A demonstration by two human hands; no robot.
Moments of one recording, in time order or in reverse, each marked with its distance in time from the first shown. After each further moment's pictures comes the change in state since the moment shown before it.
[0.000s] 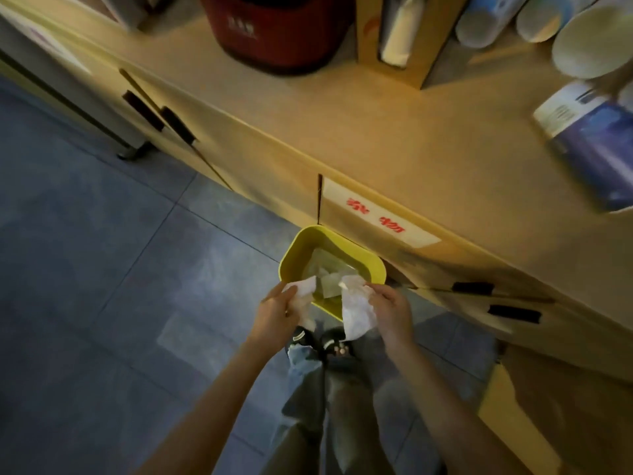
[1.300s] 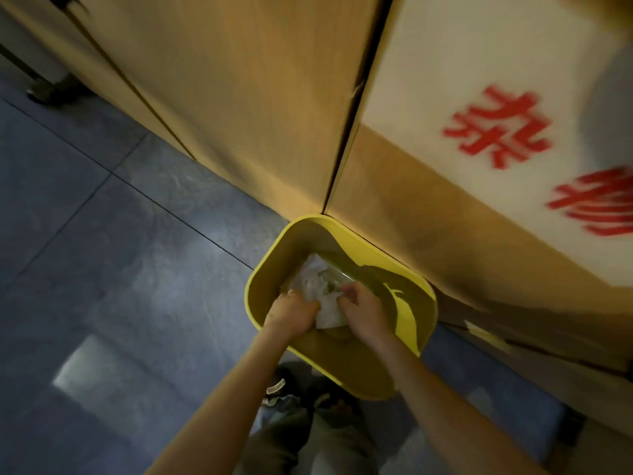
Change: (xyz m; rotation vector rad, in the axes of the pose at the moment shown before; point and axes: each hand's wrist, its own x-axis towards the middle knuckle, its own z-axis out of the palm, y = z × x) left_hand 0.247 -0.110 0.161 -0.099 -0.243 -0.343; right_hand 0.241 0.157 0.106 -0.493 -0.265 -0.091
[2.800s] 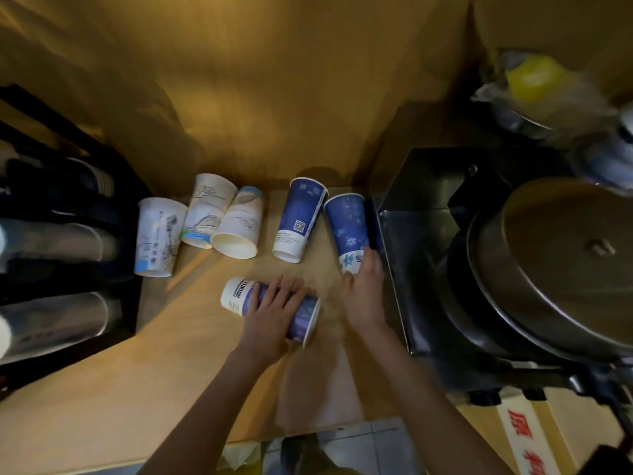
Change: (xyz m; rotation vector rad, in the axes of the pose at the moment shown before) left_hand -0.339 0.451 0.032 1.173 0.330 1.271; right_hand -0.273 -0.150 -0.514 0.213 0.970 0.038
